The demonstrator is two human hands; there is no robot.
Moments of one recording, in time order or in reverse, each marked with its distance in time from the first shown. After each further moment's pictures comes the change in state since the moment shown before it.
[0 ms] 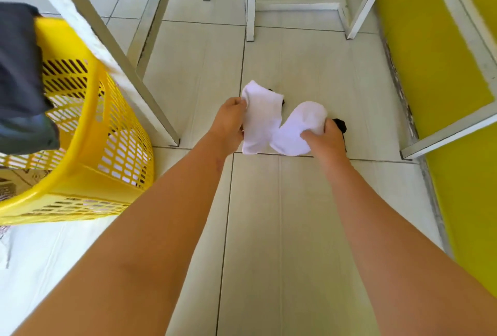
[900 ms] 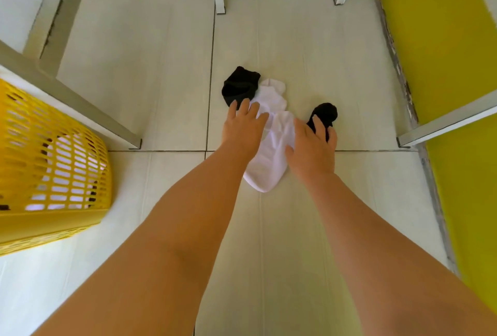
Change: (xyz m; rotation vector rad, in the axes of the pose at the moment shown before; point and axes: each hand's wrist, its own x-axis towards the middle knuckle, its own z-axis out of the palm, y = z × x) left_hand 0.066 -0.087 0.057 1.938 -0.047 0.637; right_hand 0.056 0.084 0.010 -1.011 0.045 -0.346
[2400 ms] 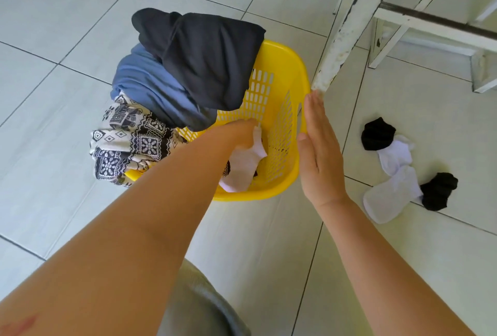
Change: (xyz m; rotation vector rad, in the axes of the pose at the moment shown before) left_hand -0.211 -0.315 -0.070 -0.617 -0.517 -0.411; right_hand -0.119 -0.327 -0.127 0.720 0.191 -0.673
